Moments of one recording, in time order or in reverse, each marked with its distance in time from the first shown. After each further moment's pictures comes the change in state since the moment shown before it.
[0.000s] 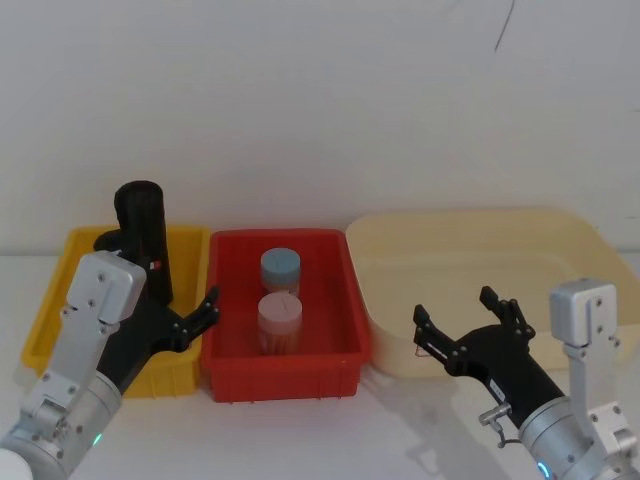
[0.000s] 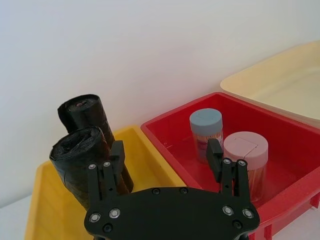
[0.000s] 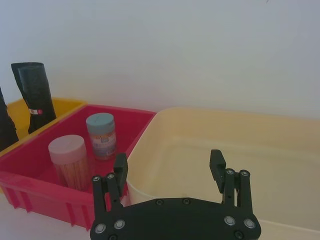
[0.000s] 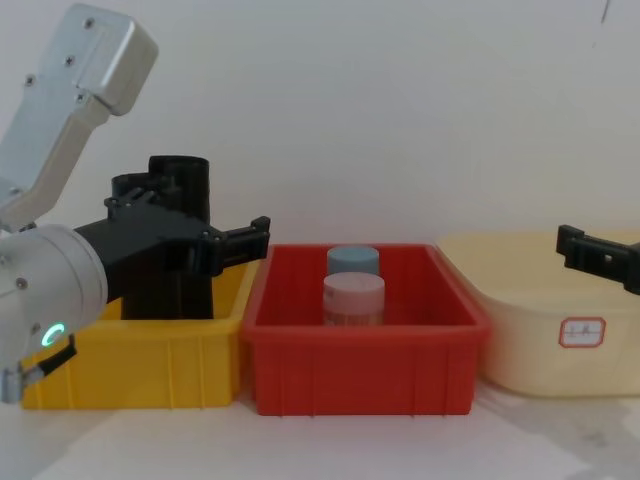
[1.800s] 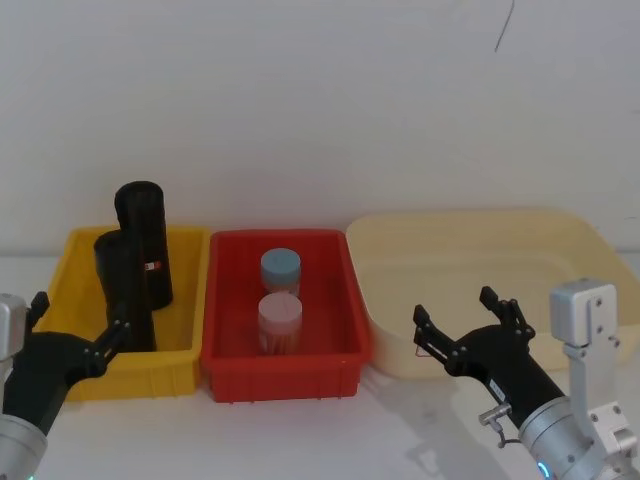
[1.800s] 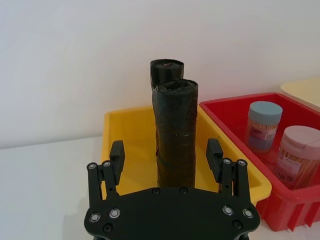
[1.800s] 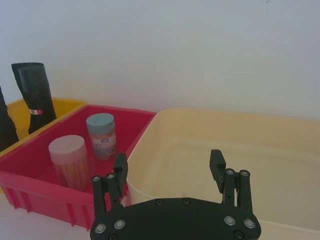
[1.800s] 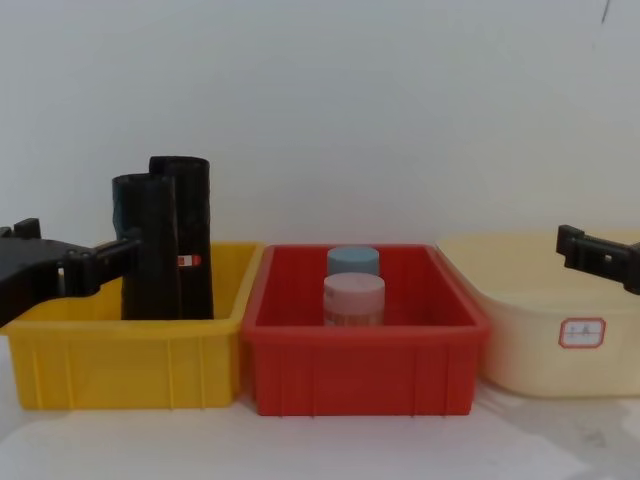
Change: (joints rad) left arm 0.218 -0.030 -0.182 -0.114 -0.076 -0.026 0.125; right arm 0.000 0.000 0.000 0.000 0.000 0.000 0.000
